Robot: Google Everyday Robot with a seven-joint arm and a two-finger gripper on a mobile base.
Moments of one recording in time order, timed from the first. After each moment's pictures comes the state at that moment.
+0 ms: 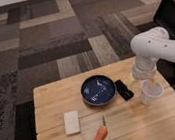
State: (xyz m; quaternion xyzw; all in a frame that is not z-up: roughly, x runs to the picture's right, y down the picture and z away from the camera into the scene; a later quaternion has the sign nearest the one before) arm 0.257 0.108 0.702 -0.23 0.27 0.68 0.64
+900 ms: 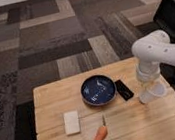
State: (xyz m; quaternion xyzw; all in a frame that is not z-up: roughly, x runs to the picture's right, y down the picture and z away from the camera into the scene) arm 0.292 0.102 0.677 -0.16 0.32 0.70 0.61
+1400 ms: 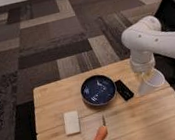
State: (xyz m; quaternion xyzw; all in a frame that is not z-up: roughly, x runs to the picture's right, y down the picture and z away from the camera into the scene) arm 0.241 0.055 0.671 -0.16 0.32 0.66 0.66
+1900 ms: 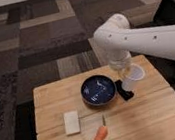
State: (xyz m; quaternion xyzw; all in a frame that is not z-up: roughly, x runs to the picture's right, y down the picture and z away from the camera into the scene) arm 0.148 0.020 0.680 -0.17 0.30 0.55 0.76
